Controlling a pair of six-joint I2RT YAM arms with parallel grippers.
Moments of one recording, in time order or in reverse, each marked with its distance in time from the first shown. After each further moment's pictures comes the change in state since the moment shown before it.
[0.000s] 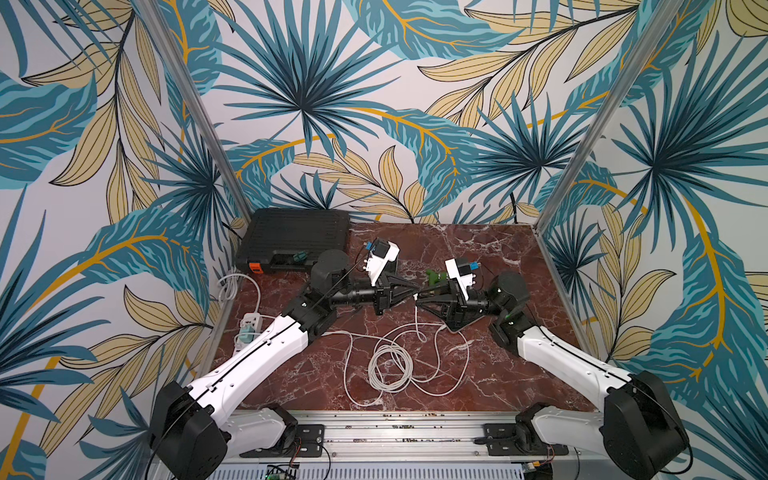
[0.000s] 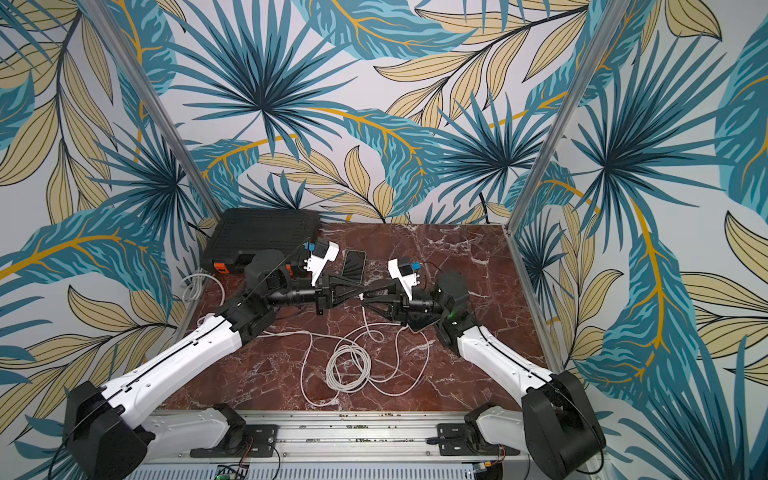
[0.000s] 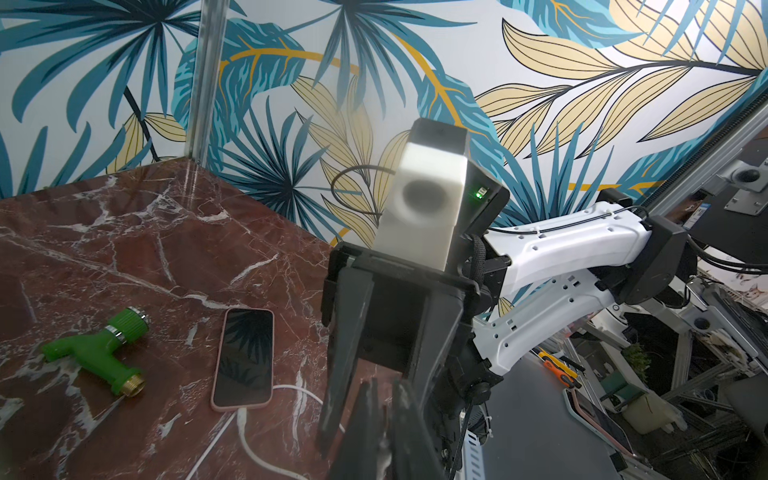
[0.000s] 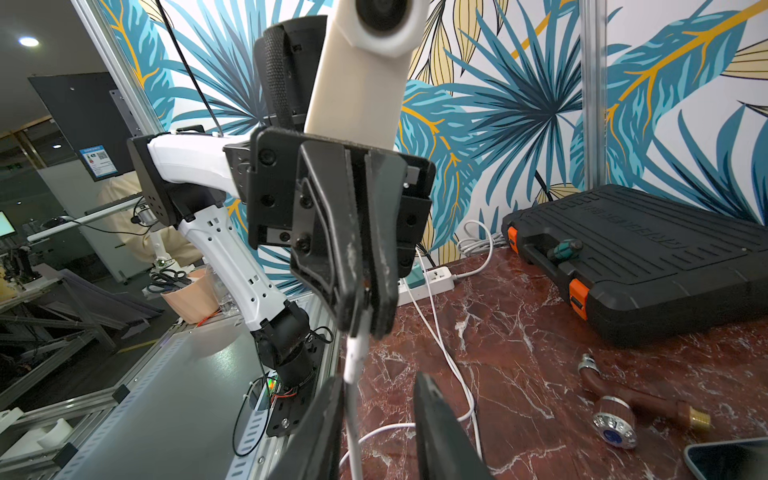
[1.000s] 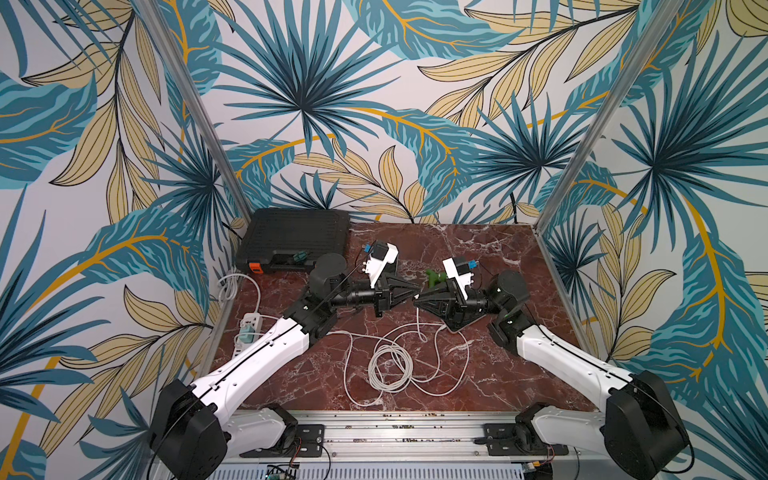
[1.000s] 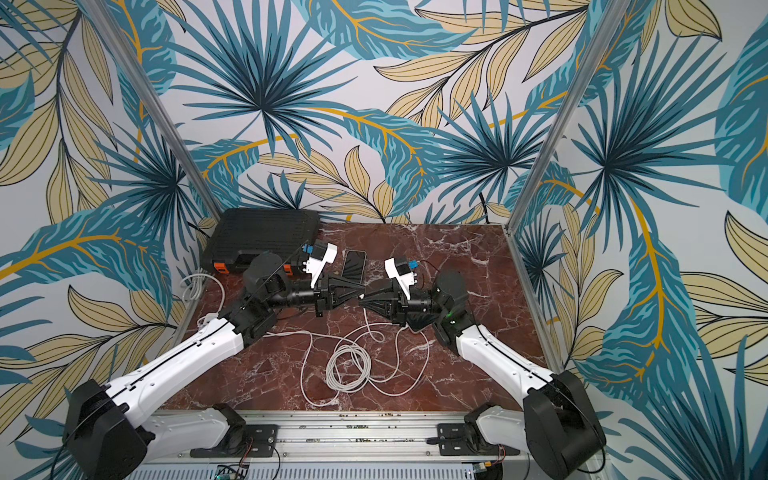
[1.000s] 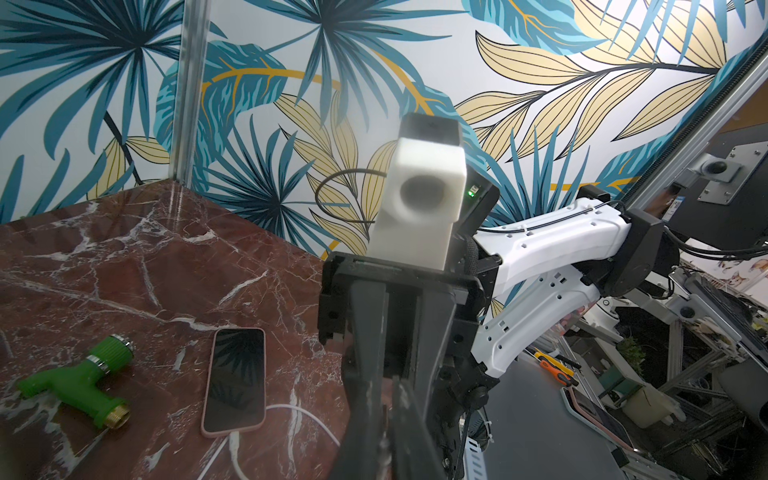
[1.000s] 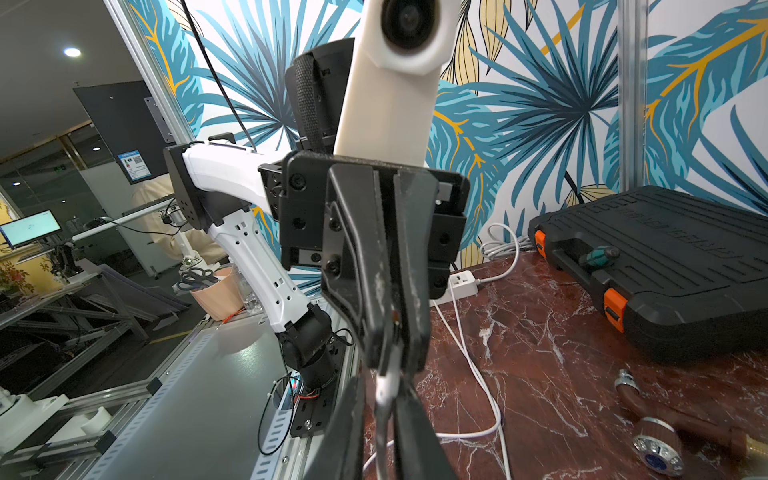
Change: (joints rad) left arm 0.000 0.000 -0.051 0.122 0.029 -0.015; right arm 0.023 0.000 0.027 0.005 -0.030 0.049
